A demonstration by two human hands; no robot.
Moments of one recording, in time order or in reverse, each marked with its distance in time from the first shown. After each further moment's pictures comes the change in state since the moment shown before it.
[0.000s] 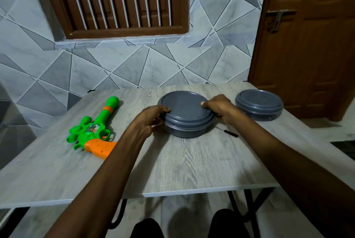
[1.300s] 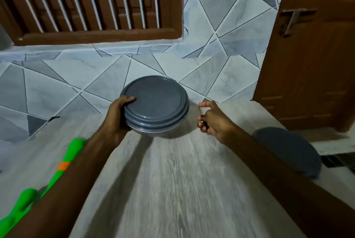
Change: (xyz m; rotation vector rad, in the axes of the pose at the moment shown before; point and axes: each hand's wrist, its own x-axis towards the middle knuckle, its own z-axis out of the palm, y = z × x) left_hand 0.185 0.108 -0.018 -0.247 -0.102 0.176; right_hand 0.162 -0.053 0.016 0.419 -0.098 0.124
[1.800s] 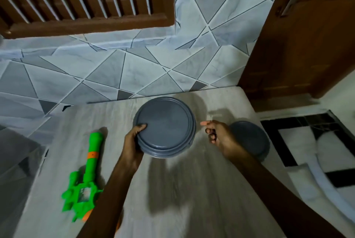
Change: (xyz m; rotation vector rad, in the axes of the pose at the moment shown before) left_hand -0.093 0.043 0.056 -0.198 0.072 -0.313; right_hand -0.089 -0.065 -0.057 0.078 -0.004 0.408
